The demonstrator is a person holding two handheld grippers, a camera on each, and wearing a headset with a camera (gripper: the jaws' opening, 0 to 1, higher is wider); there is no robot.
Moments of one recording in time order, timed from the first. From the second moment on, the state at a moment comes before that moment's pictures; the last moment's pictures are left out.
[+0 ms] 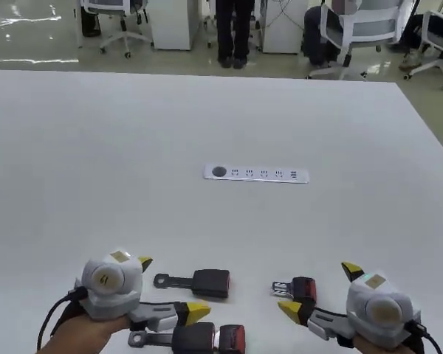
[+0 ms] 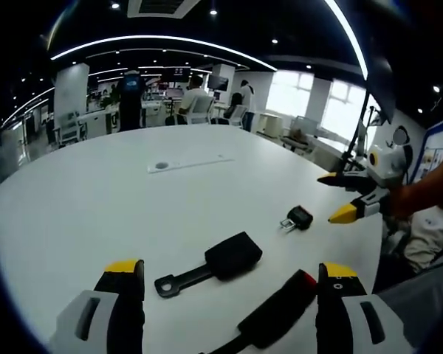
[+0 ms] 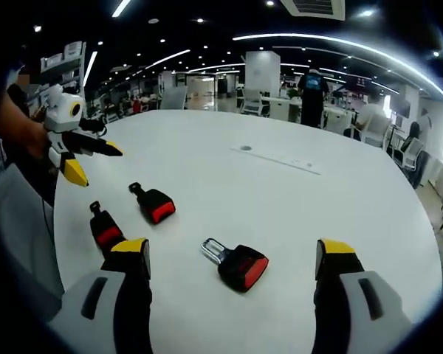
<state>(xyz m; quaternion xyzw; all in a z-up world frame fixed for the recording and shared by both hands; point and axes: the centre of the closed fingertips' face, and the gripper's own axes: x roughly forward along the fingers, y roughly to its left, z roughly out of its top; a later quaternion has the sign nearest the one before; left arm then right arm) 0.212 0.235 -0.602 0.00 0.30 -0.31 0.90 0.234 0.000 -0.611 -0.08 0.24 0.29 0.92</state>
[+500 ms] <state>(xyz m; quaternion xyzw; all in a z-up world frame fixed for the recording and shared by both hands) 0.169 0.257 -0.586 0.01 0.28 -0.29 0.92 0.195 -0.010 -0.599 -0.07 0.24 0.27 0.93</state>
